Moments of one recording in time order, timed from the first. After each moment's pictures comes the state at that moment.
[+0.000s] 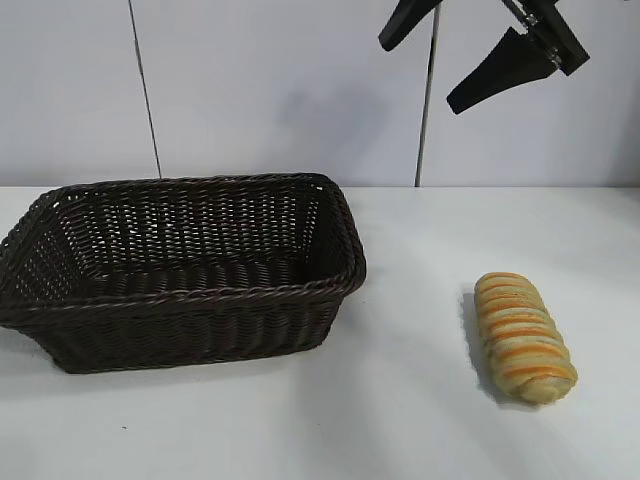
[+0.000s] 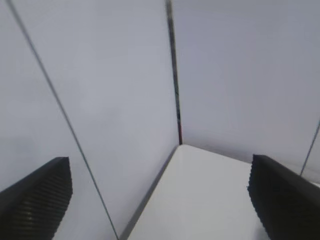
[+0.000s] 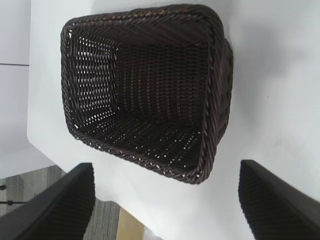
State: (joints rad) left arm -0.07 0.59 -1.69 0.33 1.29 -0.21; right arm 0.12 1.80 -1.60 0.69 1.17 -0.21
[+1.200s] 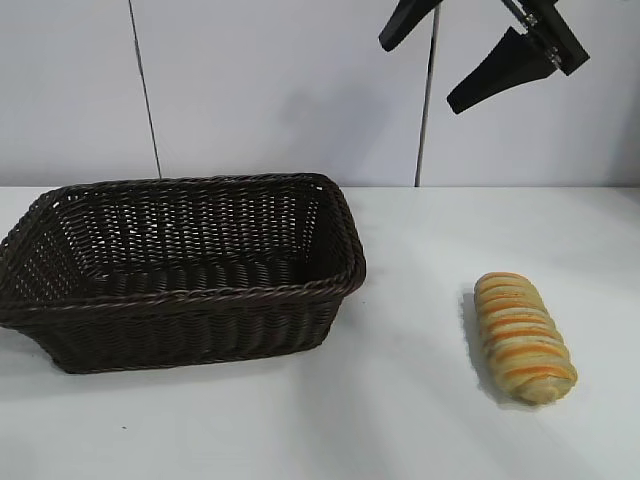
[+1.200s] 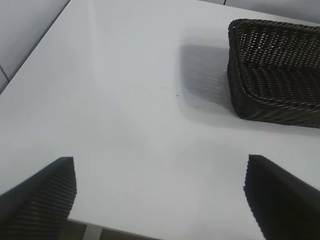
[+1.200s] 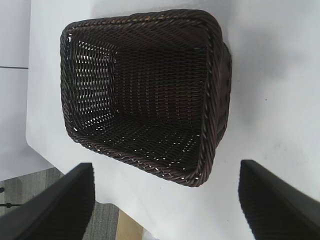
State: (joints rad) left arm -0.07 -0.02 -0.54 0.19 1.29 -0.23; right arm 0.12 1.80 -1.60 0.69 1.19 -0.21
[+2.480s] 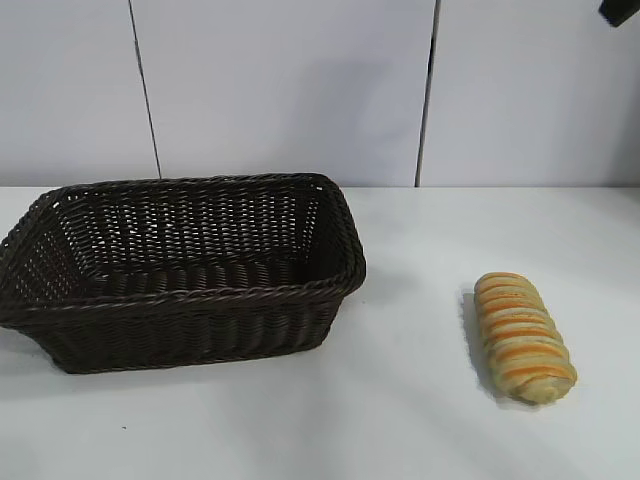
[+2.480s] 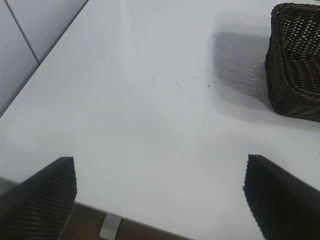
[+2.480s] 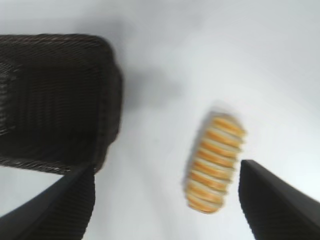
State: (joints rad) left arm -0.06 -0.02 -0.54 0.22 1.29 -0.26; right arm 0.12 1.55 -1.44 0.10 1.24 -0.03
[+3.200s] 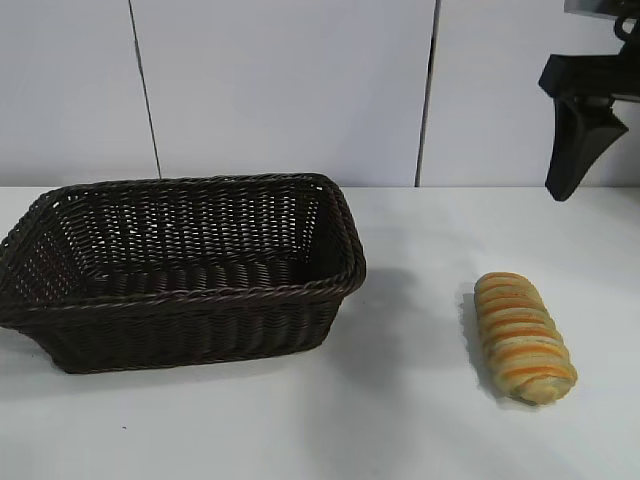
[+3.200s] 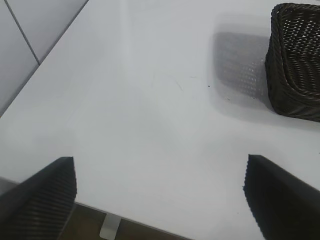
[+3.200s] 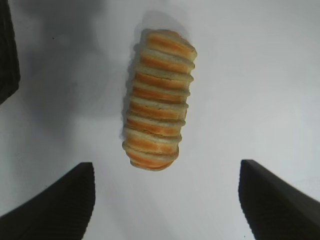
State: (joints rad) left arm -0.06 -0.02 -0.54 0.22 1.29 -0.26; right arm 0.12 1.59 -1.06 0.10 0.83 0.00
